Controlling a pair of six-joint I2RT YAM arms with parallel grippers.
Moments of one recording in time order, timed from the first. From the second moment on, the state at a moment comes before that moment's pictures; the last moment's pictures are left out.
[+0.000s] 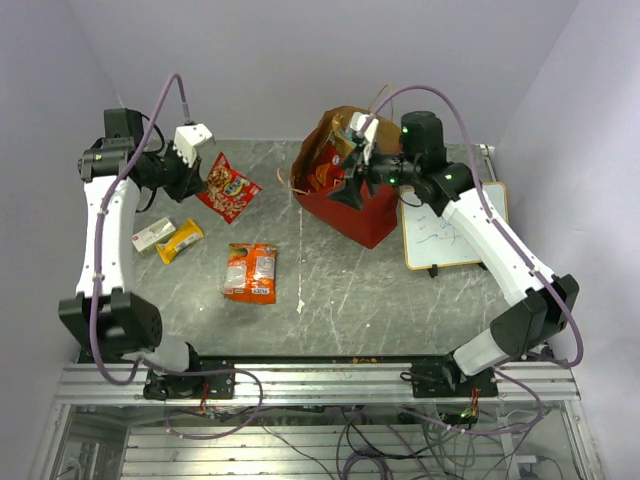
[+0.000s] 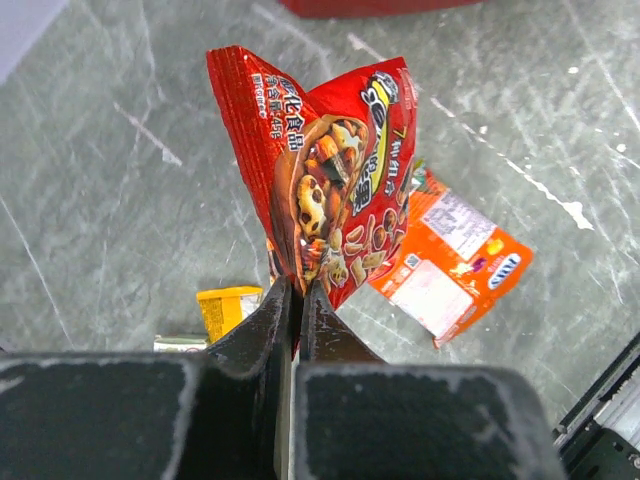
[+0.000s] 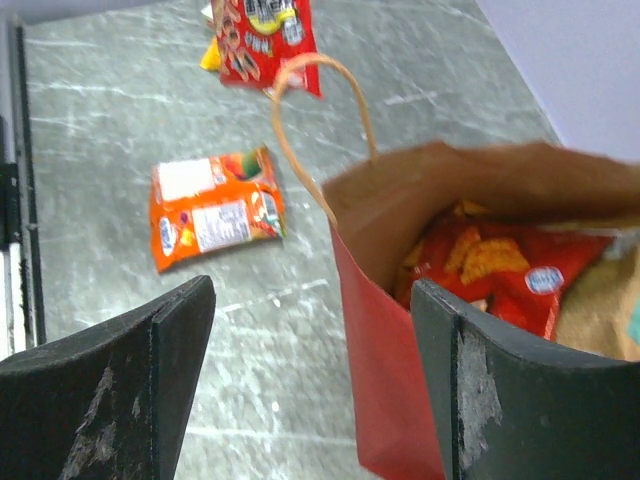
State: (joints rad) left arm 0.14 1.55 1.69 -1.10 0.70 0.80; right arm 0.45 1.51 1.56 -0.49 -0.72 -0.39
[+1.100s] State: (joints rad) left arm -0.19 1.13 1.49 -0.92 0.77 0.51; right arm 0.61 1.62 1.44 -0.05 -1.00 0.15
